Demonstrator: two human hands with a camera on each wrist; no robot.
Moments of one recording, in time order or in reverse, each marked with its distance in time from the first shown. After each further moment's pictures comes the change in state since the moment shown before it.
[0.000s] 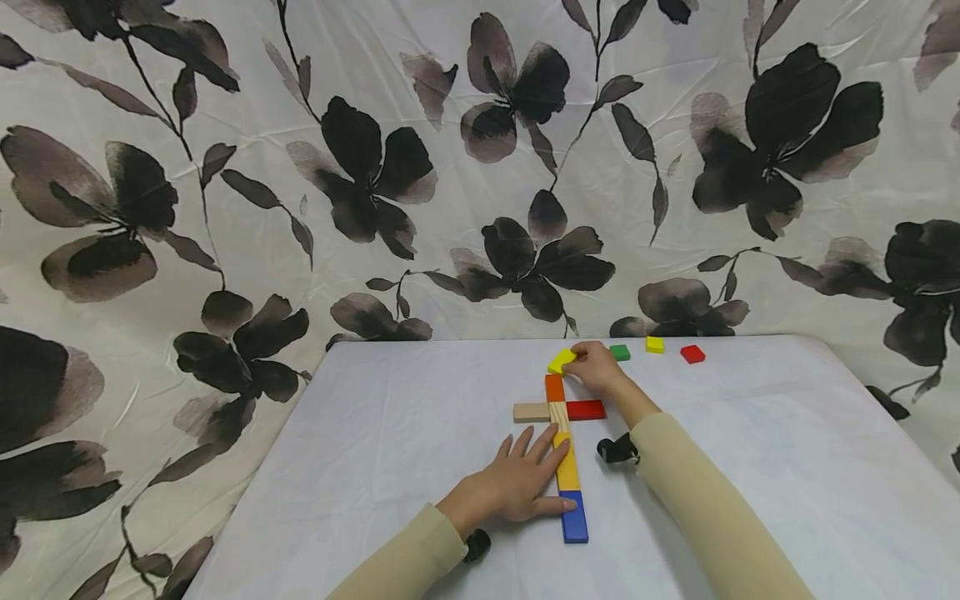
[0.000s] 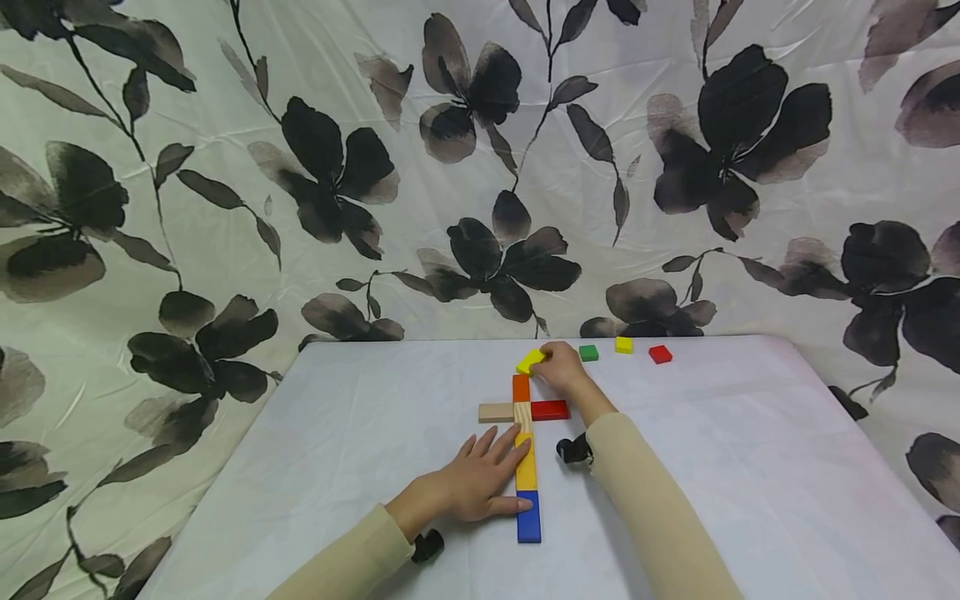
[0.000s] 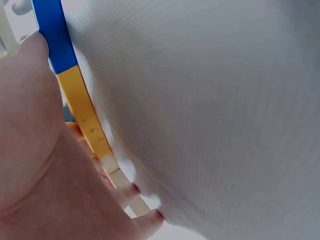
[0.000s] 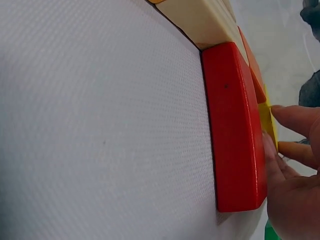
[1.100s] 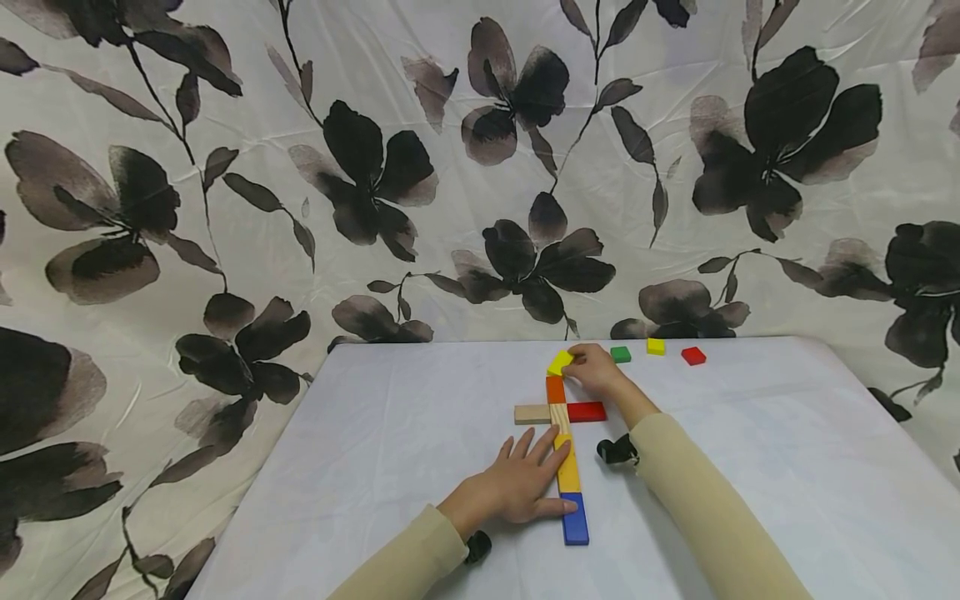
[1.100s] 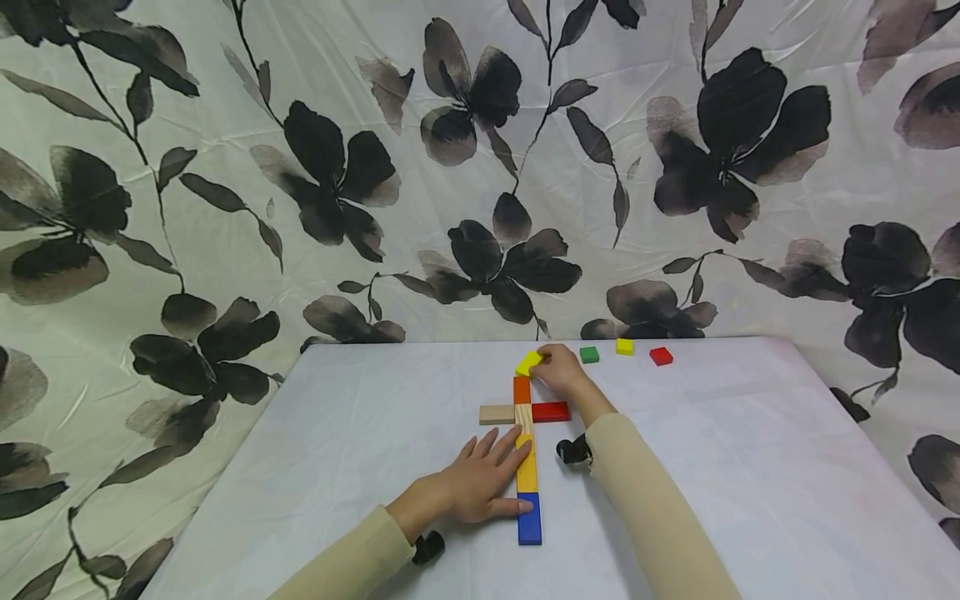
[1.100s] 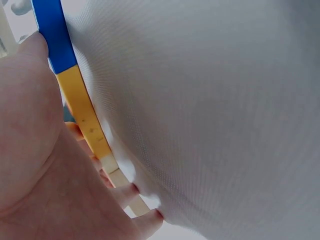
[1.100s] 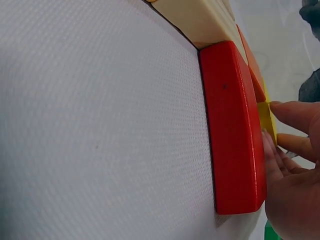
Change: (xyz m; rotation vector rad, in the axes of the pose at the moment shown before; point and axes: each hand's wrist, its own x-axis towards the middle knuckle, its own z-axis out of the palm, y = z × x) left_hand -0.002 0.002 -0.003 0.002 -0.003 -0.009; right_hand 0.000 -0.002 0.000 -0.034 -0.050 -0.006
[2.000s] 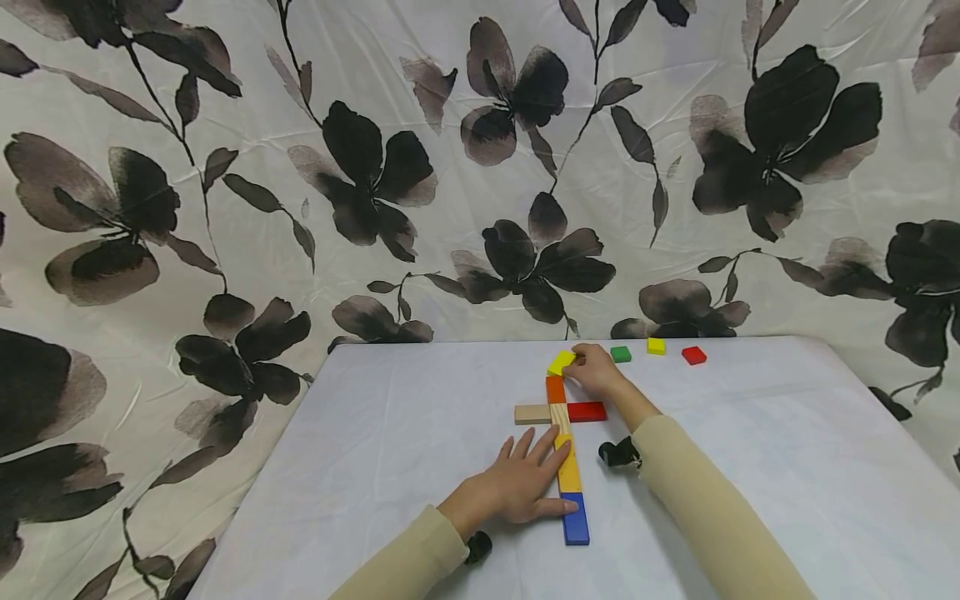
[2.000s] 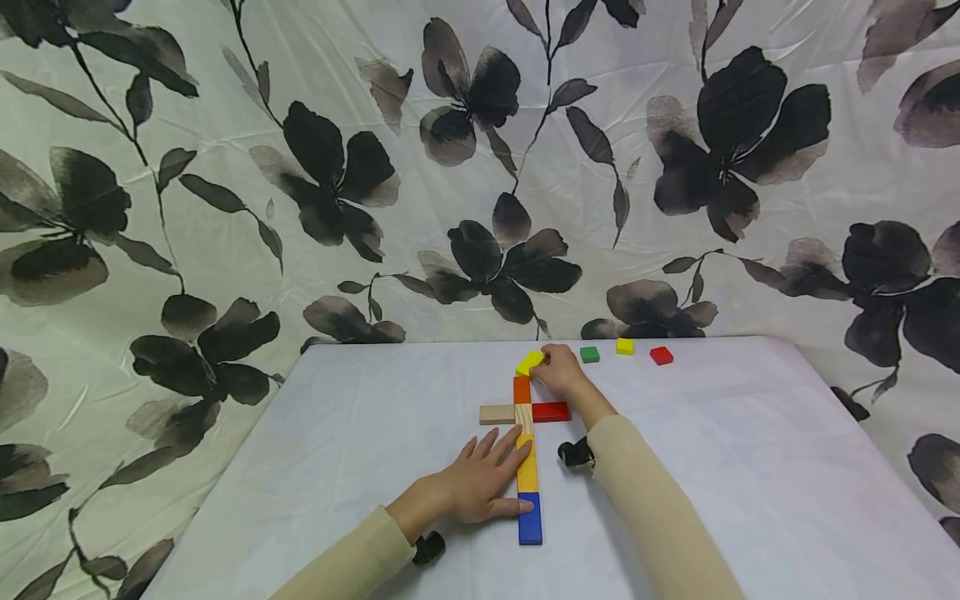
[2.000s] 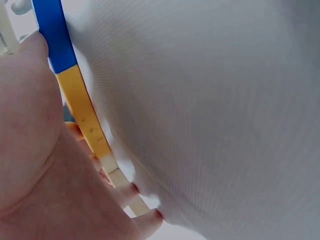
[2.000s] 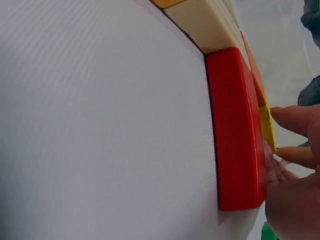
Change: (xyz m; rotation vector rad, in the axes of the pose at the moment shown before) left_hand 0.000 0.000 0.000 0.006 0.003 -0.006; right_hand -0.003 0.001 0.002 -0.011 0.025 -0.012
